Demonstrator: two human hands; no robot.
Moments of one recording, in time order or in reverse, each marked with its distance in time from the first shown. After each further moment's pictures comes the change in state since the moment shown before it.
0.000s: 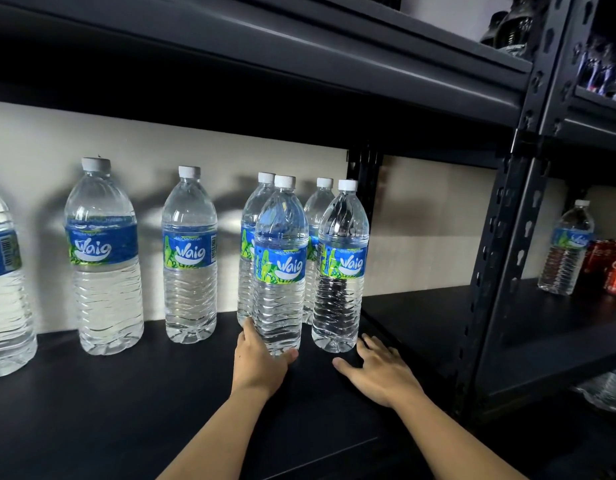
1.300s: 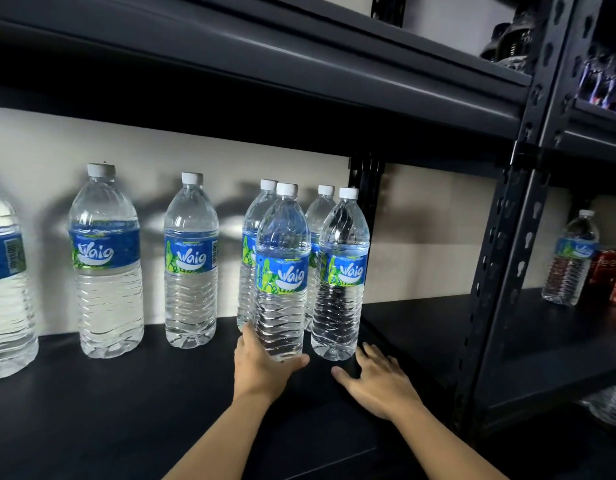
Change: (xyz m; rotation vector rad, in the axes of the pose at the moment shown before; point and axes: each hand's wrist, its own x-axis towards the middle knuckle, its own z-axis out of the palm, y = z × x) left_hand -0.003 0.003 0.004 -0.081 0.070 0.024; right_hand 0.000 0.001 0.002 -0.031 0.039 -0.030
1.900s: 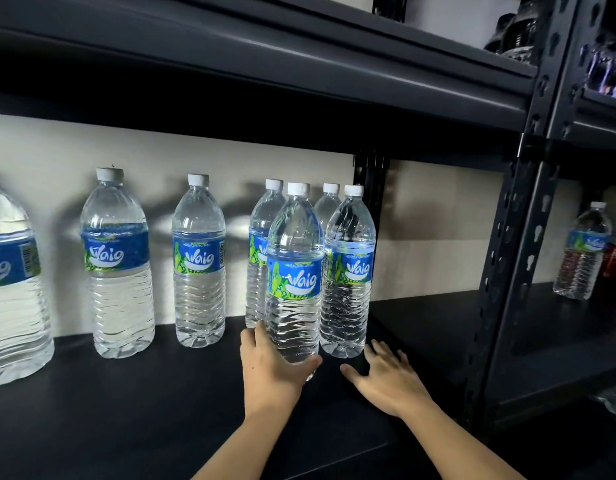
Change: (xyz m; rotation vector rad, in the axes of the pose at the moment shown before) left_hand -0.024 0.010 -0.003 0.080 0.128 0.165; right_hand 0.003 0.002 0.003 -0.006 0.003 -0.006
